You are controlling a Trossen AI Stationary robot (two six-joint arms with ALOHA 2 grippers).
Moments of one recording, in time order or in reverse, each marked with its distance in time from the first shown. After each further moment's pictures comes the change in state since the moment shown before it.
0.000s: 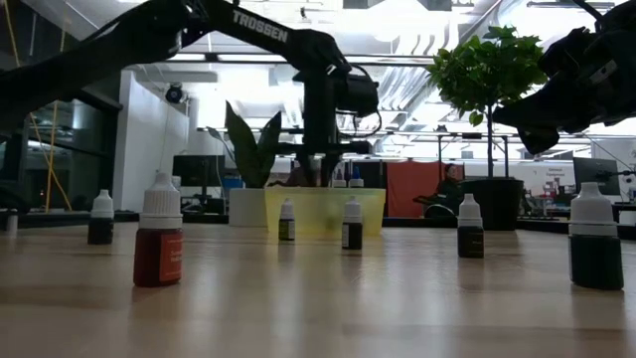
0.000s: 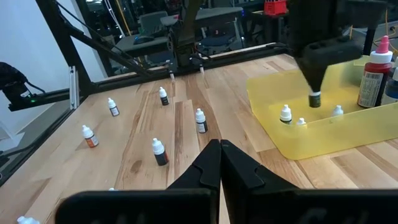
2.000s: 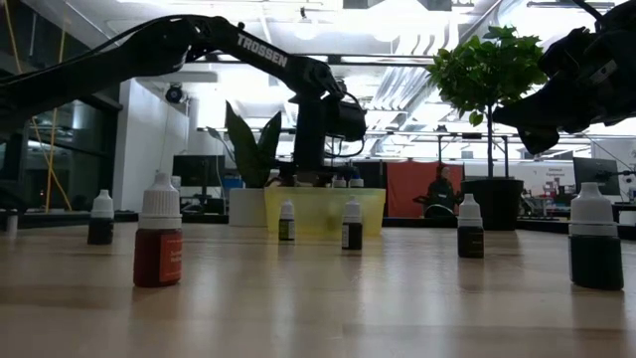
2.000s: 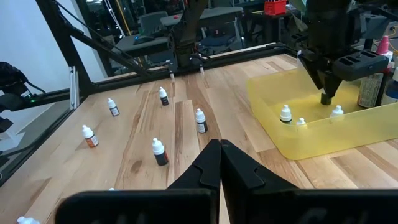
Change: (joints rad) left arm 0.086 0.063 -0.002 -0.012 -0.050 -0.149; right arm 0.000 0.000 0.000 0.000 0.000 0.000
